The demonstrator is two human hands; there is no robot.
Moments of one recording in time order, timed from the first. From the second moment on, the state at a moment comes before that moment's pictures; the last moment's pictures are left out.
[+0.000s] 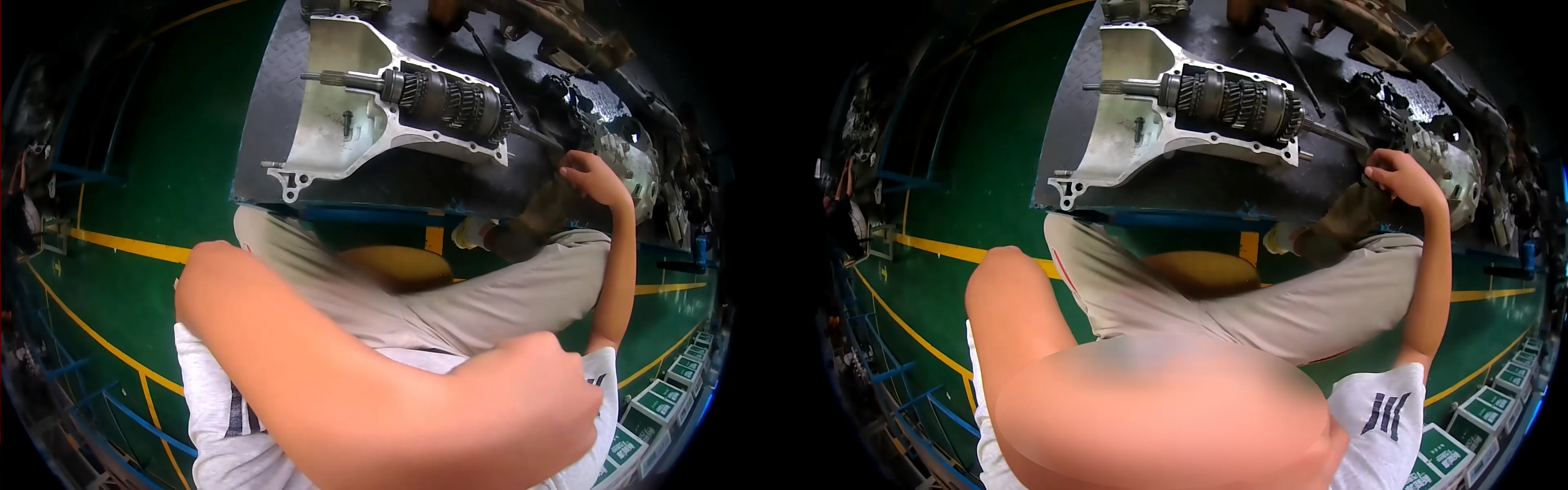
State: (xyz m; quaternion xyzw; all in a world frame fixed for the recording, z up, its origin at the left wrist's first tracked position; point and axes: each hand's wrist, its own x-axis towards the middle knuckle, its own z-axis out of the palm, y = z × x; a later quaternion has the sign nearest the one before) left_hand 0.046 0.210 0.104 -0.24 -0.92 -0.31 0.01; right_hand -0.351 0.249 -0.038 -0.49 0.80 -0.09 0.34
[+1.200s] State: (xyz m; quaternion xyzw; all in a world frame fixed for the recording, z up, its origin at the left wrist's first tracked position) left_hand 0.112 -0.059 -0.116 0.28 -0.90 -0.28 0.15; right_hand -0.369 0.289 -0.011 -0.43 0.81 -0.40 -0.07
